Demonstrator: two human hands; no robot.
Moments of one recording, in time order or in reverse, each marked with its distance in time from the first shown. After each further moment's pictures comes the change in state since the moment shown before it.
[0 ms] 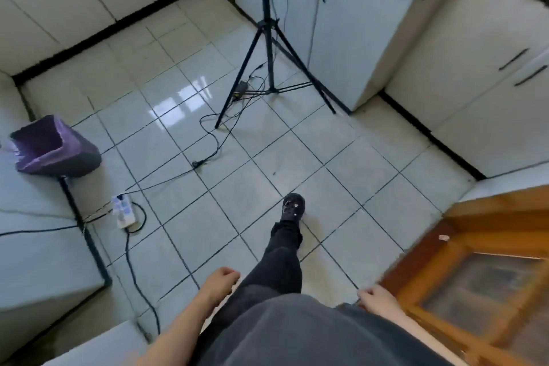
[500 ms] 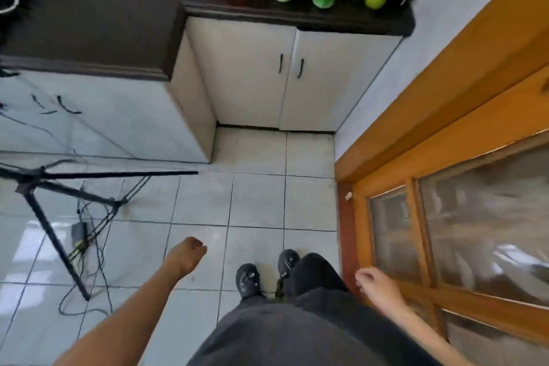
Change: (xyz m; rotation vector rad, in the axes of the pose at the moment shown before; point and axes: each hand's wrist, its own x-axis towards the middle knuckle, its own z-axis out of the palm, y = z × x) left_hand 0.148 0.465 0.064 0.973 -0.089 0.495; right_hand 0.026 0.037 -0.184 0.894 0.402 0.309
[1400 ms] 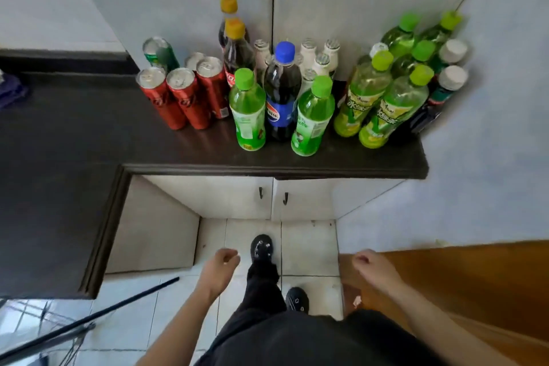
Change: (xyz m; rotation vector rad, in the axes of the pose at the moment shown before) left_hand 0.232 0.380 -0.148 -0.305 0.021 0.164; right_hand 0.307 -0.321 -0.250 -0.038 0.002 -0.170
